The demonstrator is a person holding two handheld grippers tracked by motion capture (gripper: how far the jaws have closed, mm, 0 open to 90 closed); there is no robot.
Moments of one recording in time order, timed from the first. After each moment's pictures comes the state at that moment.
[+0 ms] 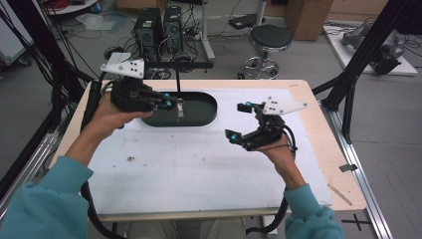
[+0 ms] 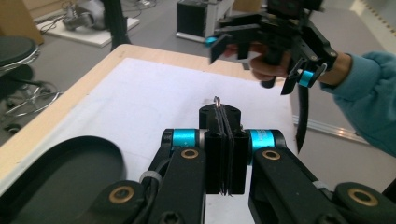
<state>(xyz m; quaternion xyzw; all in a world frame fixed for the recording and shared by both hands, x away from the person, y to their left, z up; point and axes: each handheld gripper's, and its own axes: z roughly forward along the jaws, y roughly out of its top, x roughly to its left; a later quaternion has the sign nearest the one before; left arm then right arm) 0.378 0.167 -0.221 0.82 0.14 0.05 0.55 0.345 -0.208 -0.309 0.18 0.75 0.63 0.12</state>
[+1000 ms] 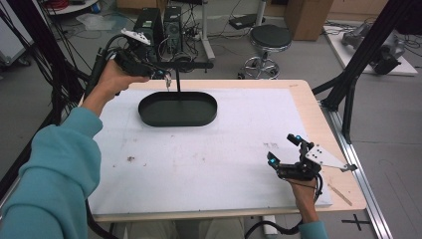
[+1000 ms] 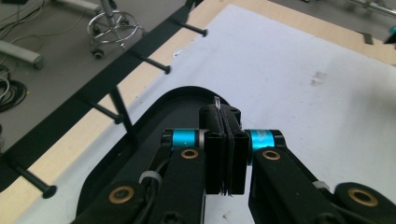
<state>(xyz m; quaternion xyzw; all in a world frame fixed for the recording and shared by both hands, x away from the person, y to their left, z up) 0.491 0.186 -0.232 0.85 0.28 0.10 0.43 0.291 -0.315 -0.422 0.31 0.66 0.63 0.28</state>
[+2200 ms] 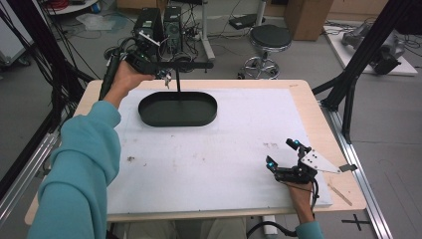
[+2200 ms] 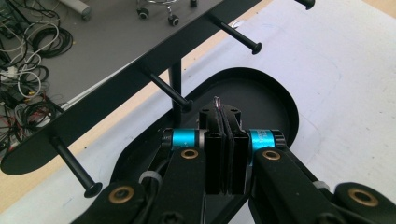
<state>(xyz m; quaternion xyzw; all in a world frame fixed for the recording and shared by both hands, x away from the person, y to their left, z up) 0.527 0.172 -0.257 0.84 0.38 0.14 0.36 0.294 -0.318 -0.449 0.32 0.66 0.61 0.30</state>
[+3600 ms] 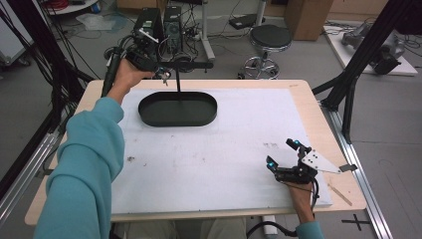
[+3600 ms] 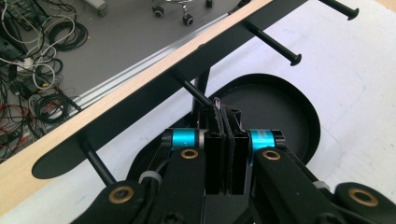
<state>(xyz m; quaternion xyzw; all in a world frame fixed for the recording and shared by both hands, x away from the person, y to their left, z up) 0.543 0.176 -0.261 0.83 0.41 0.15 0.35 0.294 -0.318 -0.450 0.32 0.66 0.62 0.30</state>
